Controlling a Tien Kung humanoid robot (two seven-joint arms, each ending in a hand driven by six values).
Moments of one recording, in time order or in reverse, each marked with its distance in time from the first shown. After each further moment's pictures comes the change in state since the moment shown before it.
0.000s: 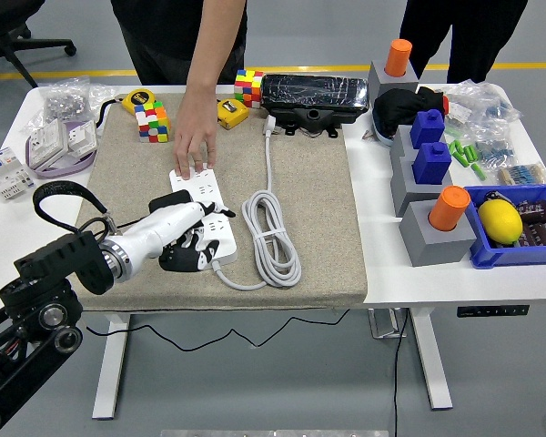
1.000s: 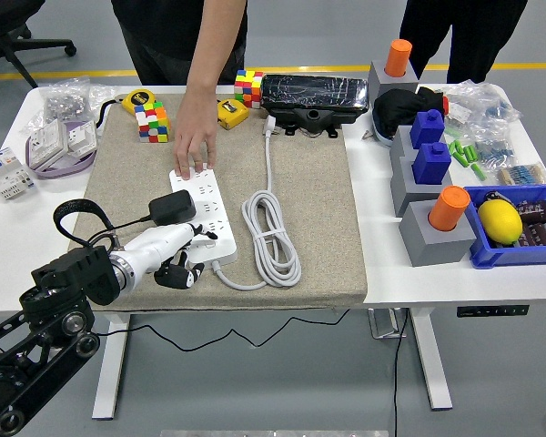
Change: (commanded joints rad) left arm -0.015 -0.016 0.043 0.110 0.115 -0.003 0.031; right arm 0.006 0.001 0.004 0.000 -0.001 0.002 0.007
